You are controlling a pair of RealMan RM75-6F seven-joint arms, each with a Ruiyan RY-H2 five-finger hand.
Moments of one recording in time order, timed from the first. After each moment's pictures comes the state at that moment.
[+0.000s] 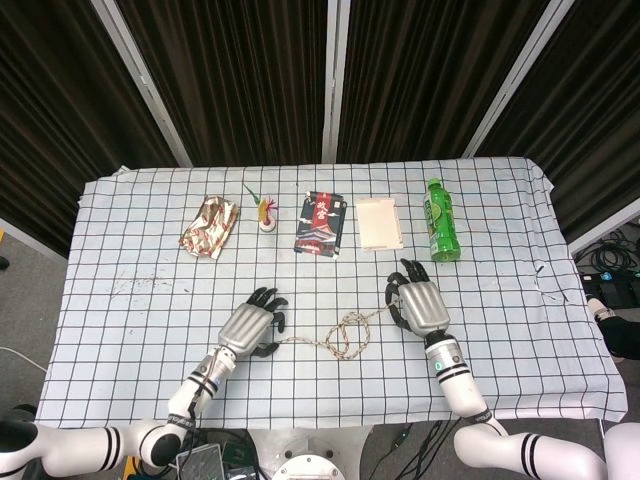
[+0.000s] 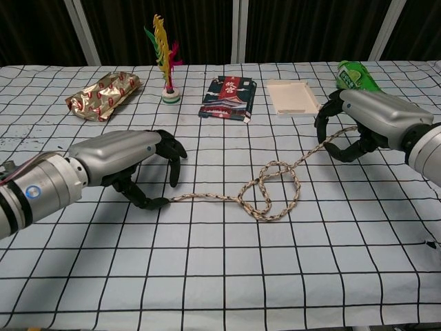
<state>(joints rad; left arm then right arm) -0.62 -1.74 -0.12 -1.51 1.20 0.96 0.39 0.55 -1.64 0.18 -1.49 -1.15 1.10 -0.39</state>
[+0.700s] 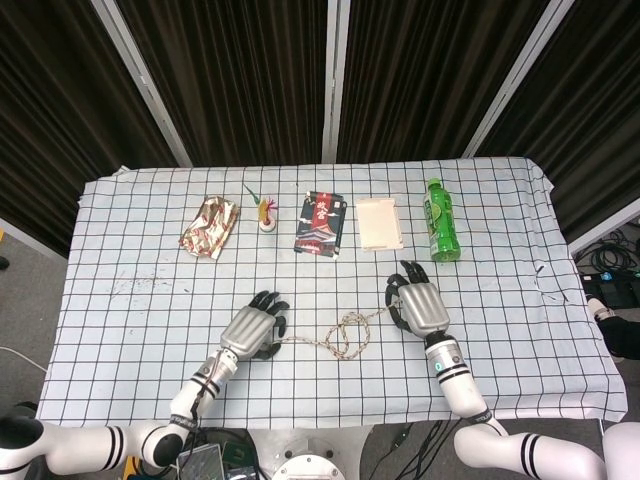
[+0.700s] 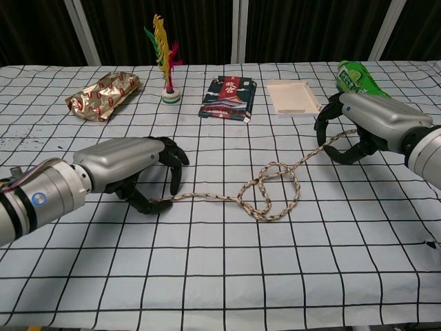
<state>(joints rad) -0.65 -1.75 -0.09 -1.49 1.16 0.96 0.42 0.55 -1.64 0.17 -1.48 -1.14 1.10 -0.38</state>
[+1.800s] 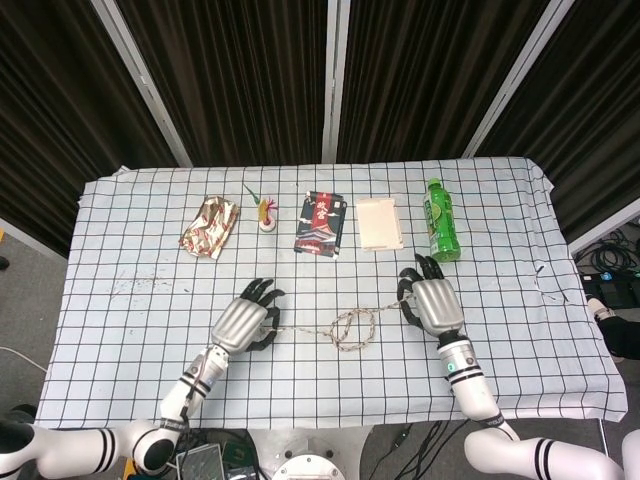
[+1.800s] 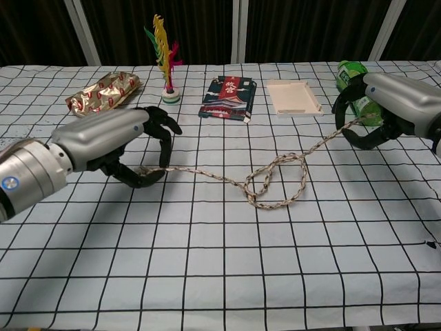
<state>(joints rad) -0.61 -1.71 -0.09 -1.48 1.33 1.10 0.27 0.52 -1.56 0.18 -1.57 -1.16 1.17 -0.37</state>
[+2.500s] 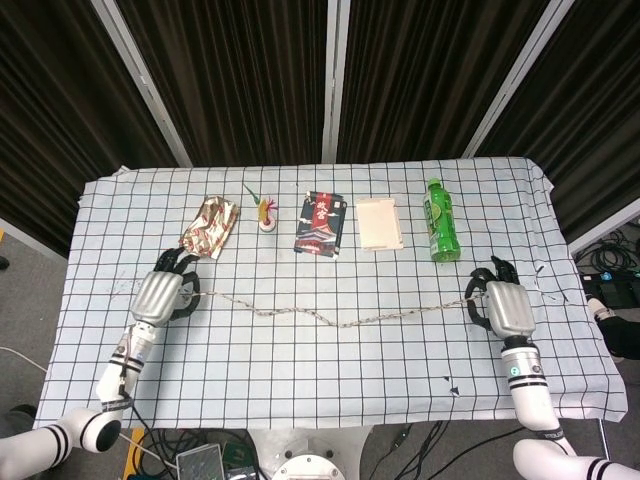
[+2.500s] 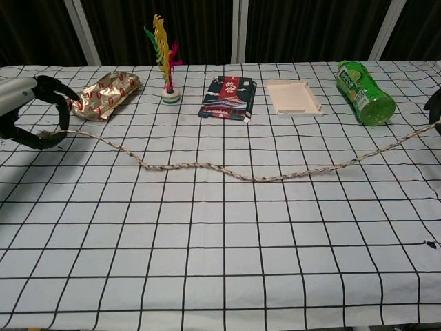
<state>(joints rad) -0.50 -1.59 -0.09 -1.22 1.33 1.16 -0.01 0.38 -1.40 0.16 -1.51 -1.13 1.20 -0.18</state>
